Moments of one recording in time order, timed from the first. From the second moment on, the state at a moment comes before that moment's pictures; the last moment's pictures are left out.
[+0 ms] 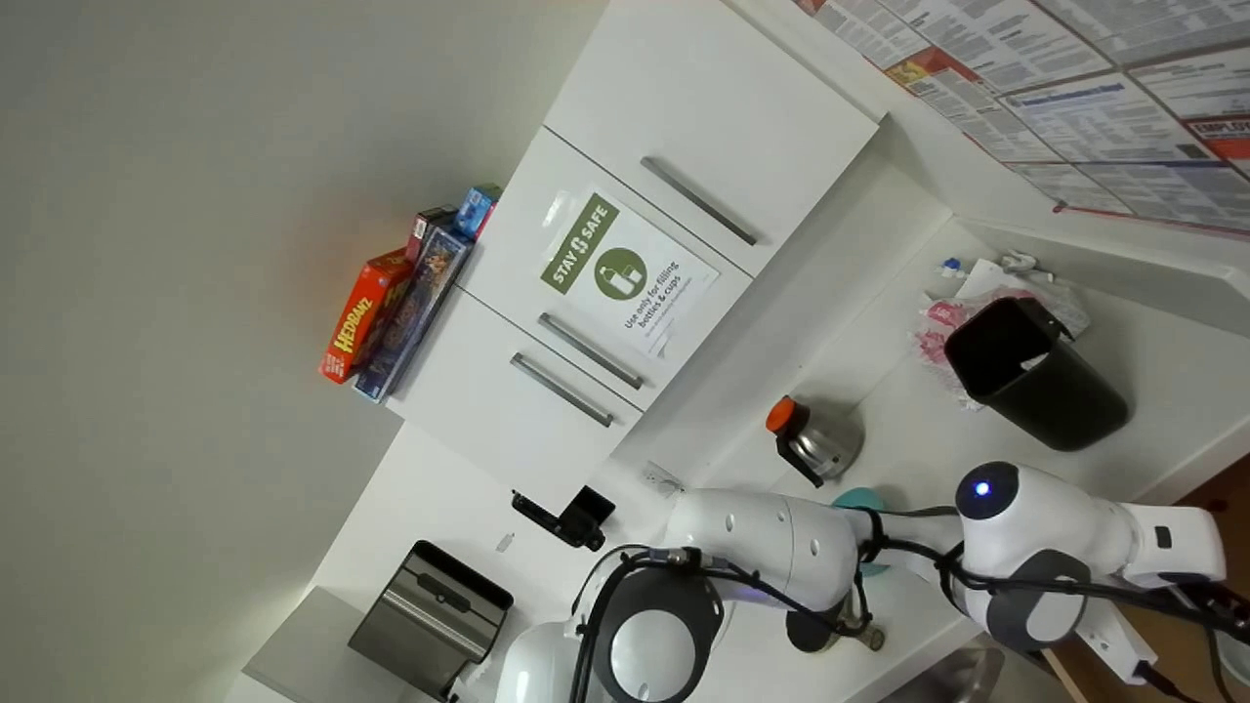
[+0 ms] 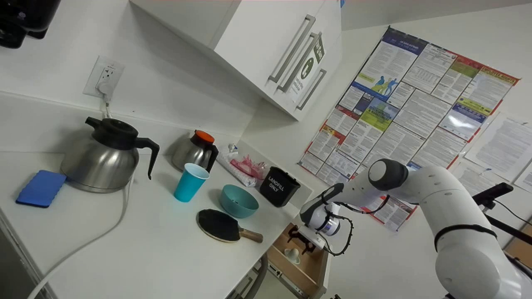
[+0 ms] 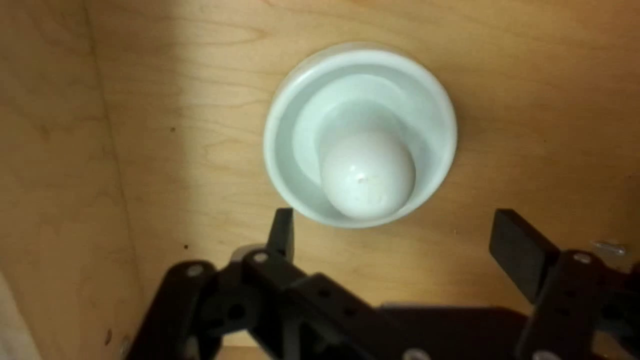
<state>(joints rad) -0.46 1.03 -0.14 -1.71 0.27 2.93 0.21</state>
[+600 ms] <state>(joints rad) -0.38 0.70 -0.24 -2.04 0.27 2.92 0.20</state>
